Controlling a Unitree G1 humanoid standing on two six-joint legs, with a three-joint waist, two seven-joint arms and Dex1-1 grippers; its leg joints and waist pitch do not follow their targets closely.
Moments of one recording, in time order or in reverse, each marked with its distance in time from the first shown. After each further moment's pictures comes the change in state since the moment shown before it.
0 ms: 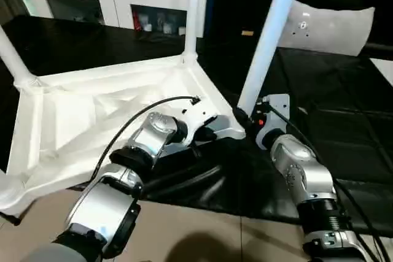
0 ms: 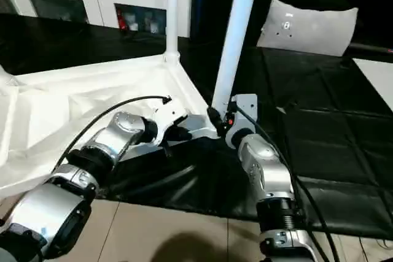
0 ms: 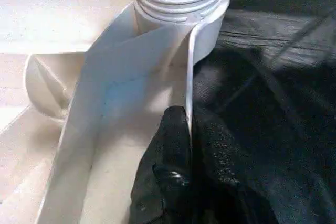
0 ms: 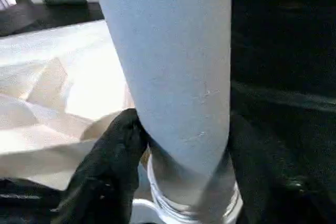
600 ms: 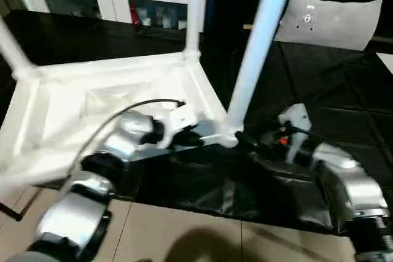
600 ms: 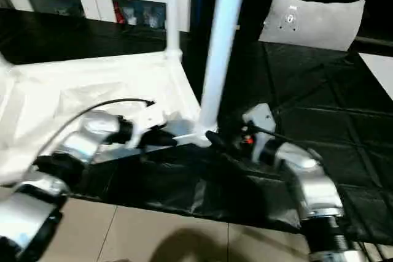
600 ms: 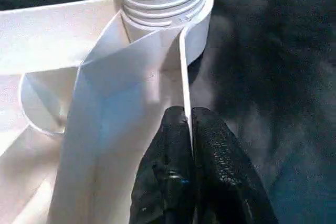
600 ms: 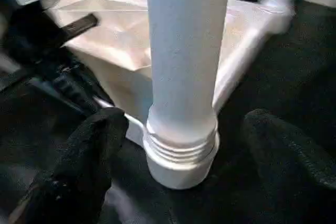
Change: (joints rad) left arm 0.113 0.223 -0.034 -0.120 -0.053 -0.249 -0.387; right arm 0.129 -0.372 0.129 -0.139 0.053 -0.124 0.623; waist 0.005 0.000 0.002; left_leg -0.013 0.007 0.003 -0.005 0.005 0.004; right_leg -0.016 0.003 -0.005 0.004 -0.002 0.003
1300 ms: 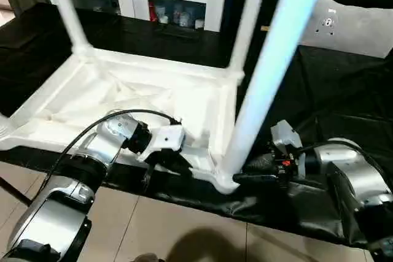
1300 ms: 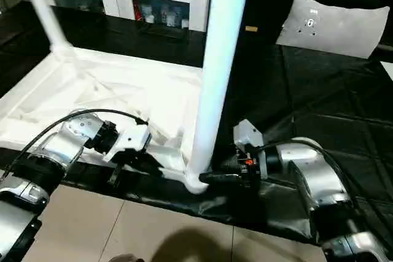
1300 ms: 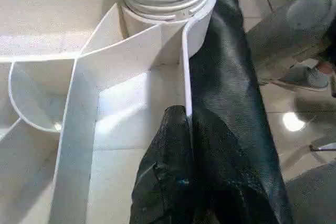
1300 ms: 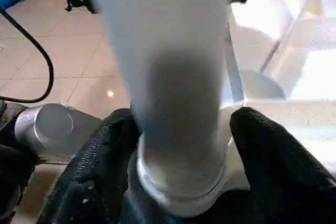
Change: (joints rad) left arm 0.038 0.087 -0.093 -0.115 -0.044 -0.119 -0.345; right arm -0.090 -0.091 0.145 0.088 0.049 -0.040 0.494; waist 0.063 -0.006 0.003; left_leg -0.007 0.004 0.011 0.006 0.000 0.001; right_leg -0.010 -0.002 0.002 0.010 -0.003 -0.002
